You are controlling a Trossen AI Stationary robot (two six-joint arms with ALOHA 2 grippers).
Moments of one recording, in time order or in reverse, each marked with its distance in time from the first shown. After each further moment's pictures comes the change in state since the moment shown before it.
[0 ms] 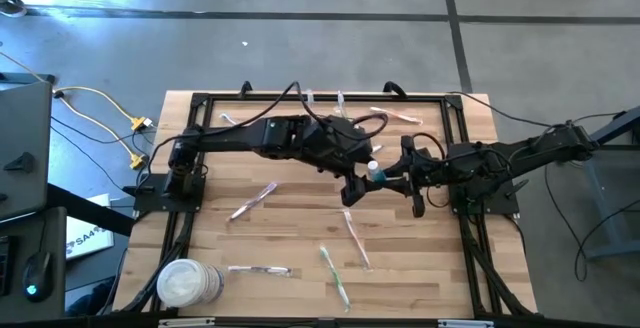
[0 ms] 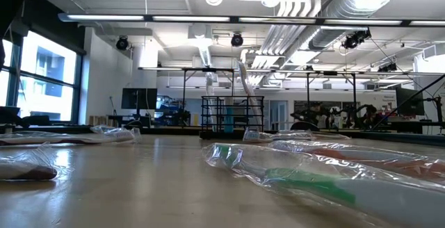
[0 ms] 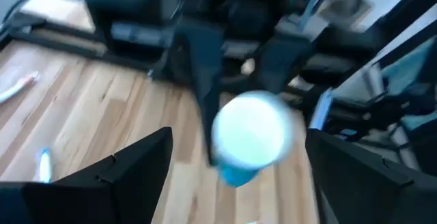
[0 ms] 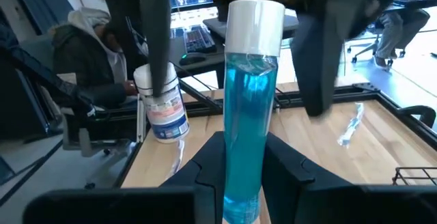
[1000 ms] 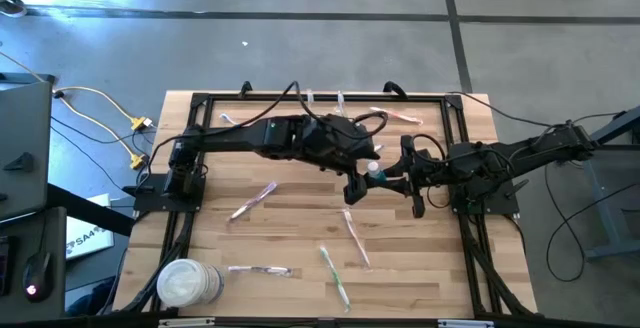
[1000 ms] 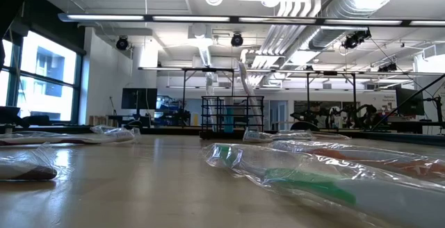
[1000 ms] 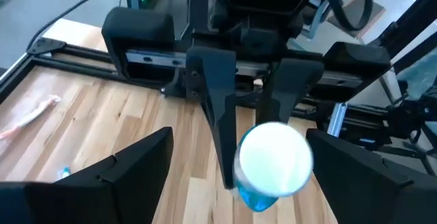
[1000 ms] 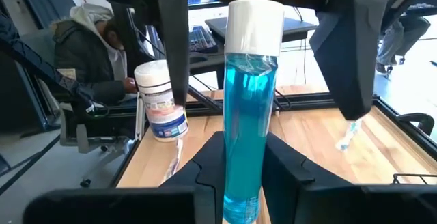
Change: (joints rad) left arm 0.000 0.003 0.001 0.044 -0.047 0.060; right arm 0.000 0.000 0.000 0.005 -0.006 -0.029
